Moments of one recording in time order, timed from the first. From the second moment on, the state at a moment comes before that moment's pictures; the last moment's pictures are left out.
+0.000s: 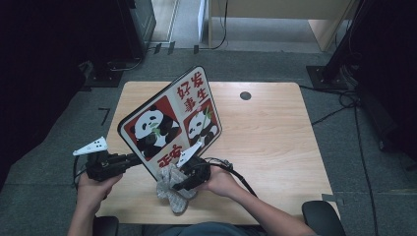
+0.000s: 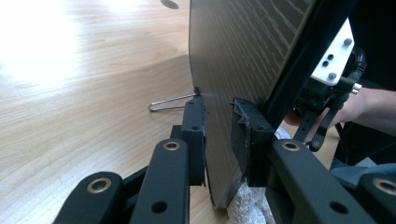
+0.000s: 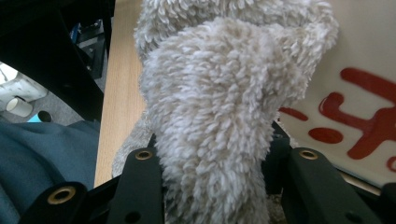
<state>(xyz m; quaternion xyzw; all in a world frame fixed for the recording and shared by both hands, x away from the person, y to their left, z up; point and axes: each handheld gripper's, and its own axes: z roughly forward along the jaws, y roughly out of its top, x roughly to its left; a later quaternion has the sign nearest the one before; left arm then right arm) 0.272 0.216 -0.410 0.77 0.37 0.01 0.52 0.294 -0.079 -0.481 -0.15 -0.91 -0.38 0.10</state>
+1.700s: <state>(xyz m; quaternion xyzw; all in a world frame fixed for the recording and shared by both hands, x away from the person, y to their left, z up) 0.272 0.216 -0.410 0.77 0.38 0.01 0.52 0.278 -0.031 -0.472 -0.13 -0.90 -0.38 0.15</state>
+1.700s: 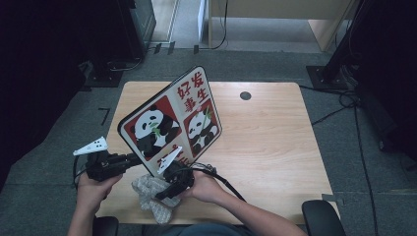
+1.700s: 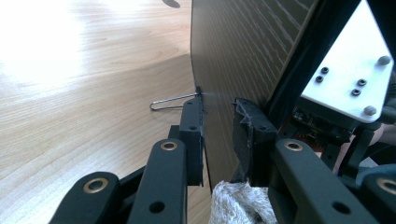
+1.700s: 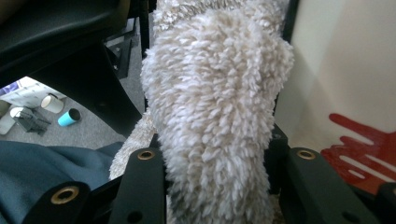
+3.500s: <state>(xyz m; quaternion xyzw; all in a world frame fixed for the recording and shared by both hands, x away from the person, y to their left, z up) 0.270 0.233 -0.421 0.77 0.39 0.02 0.51 0.284 -0.031 -0.447 -0.12 -0.91 -0.37 0.14</state>
